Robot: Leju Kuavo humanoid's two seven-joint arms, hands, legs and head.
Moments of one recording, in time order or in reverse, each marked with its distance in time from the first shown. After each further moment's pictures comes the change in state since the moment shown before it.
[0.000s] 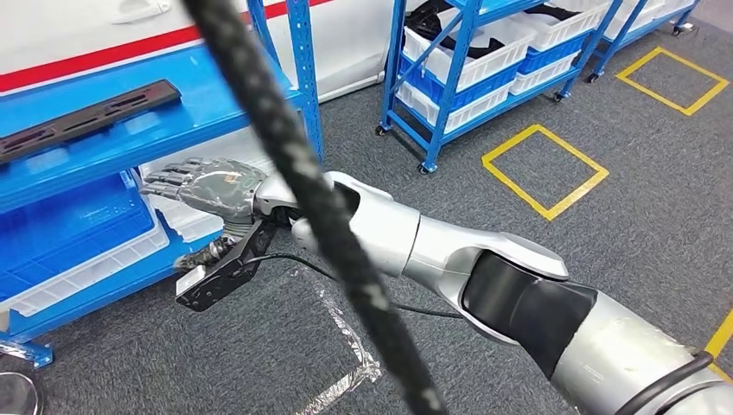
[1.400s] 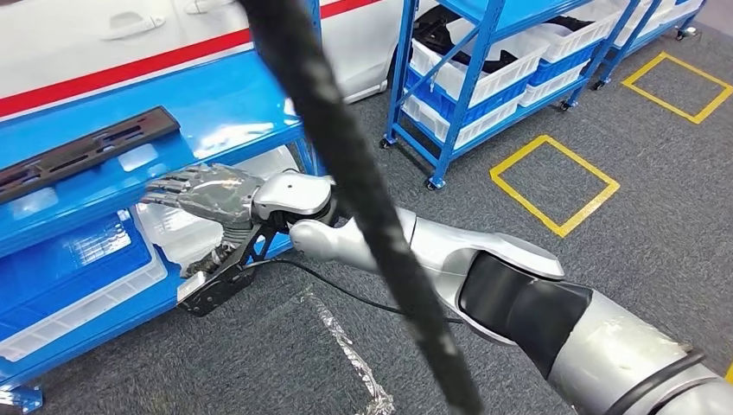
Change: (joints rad) left arm 0.005 -0.013 -0.007 0.002 -0.002 -0.003 -0.010; right arm 0.005 0.004 0.005 0.010 0.009 0.007 -0.003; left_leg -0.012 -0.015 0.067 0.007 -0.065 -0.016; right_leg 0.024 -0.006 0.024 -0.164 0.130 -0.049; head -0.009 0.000
